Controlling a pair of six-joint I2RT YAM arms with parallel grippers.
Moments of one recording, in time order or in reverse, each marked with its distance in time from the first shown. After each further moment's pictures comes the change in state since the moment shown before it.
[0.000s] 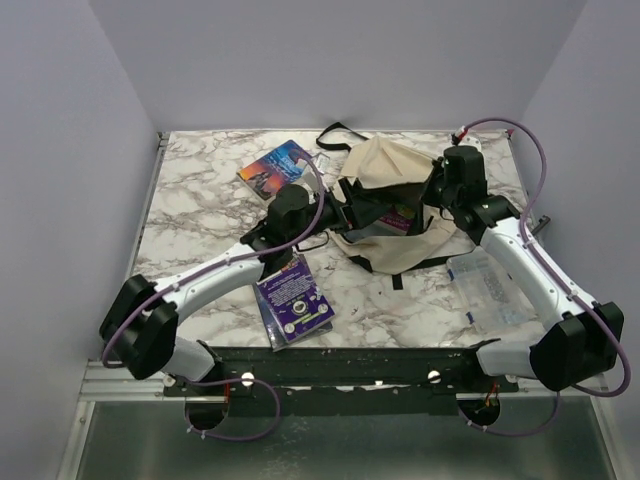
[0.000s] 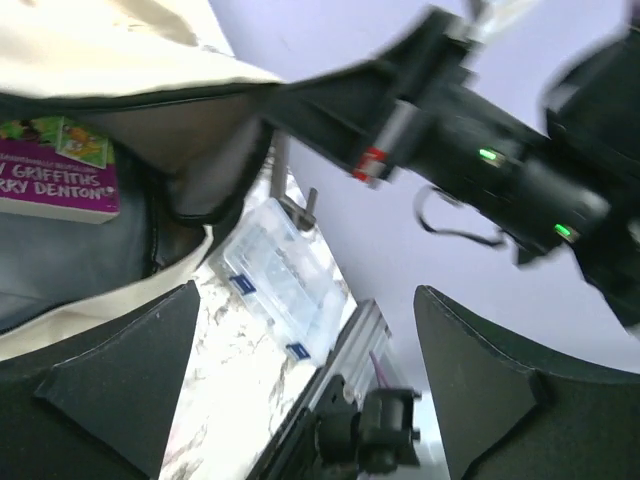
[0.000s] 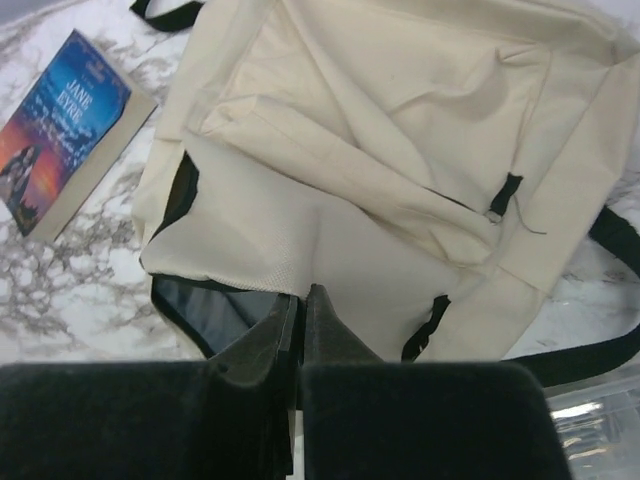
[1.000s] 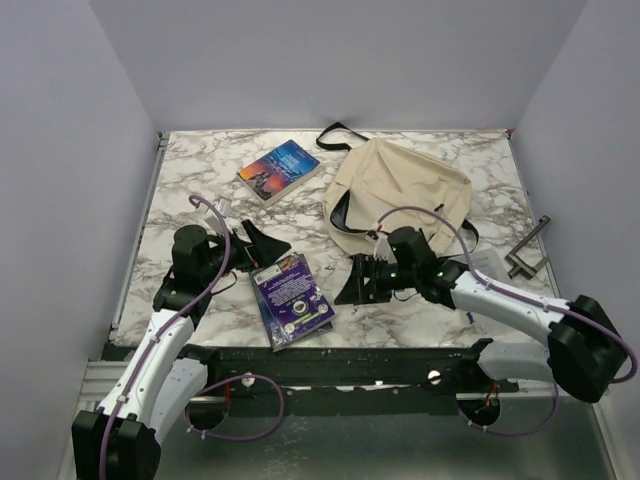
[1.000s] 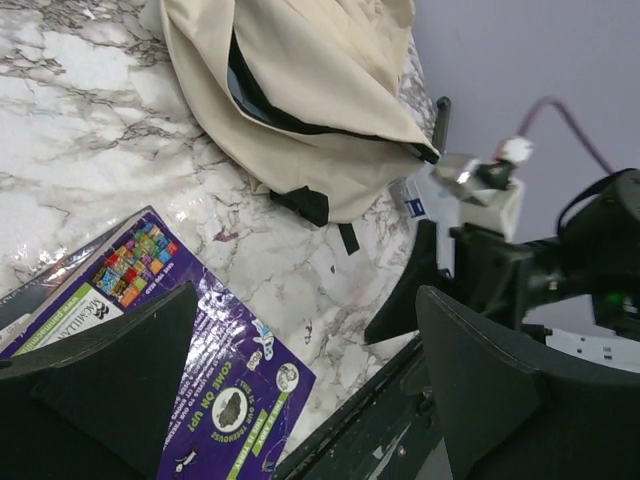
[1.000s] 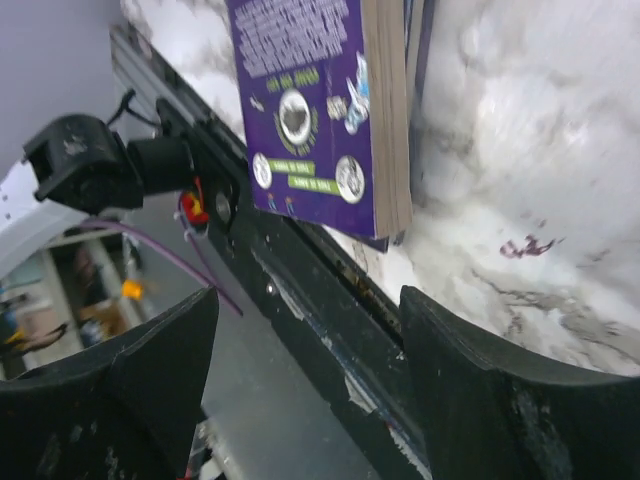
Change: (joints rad) left arm 0.571 -0.725 -0.480 -0.438 0.343 0.249; right arm 0.401 -0.121 -0.494 0.242 -0.730 0.253
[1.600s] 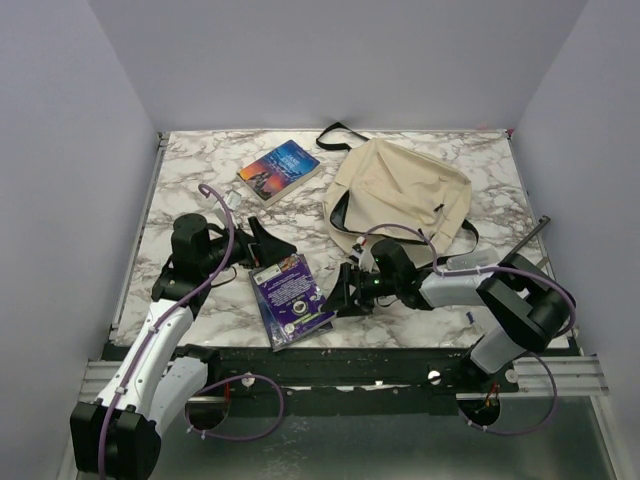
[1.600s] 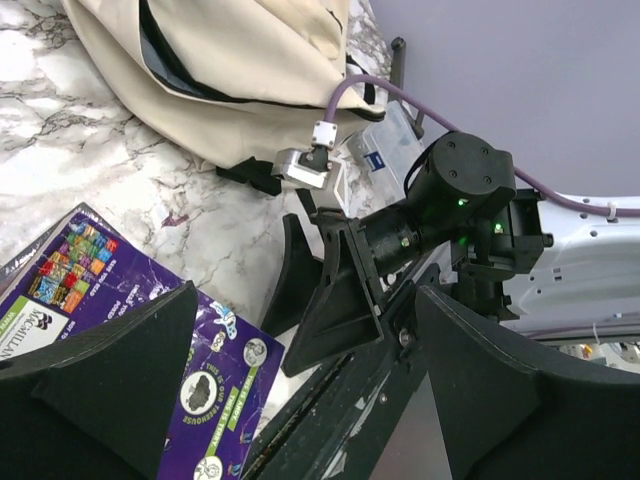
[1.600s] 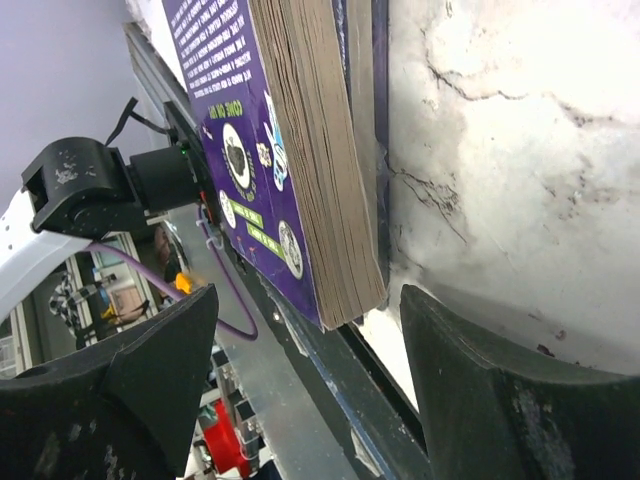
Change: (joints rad) left arm 0.000 0.069 0.095 -0.045 0.178 0.058; right arm 0.034 0.390 -0.149 0.531 -0.163 0.226
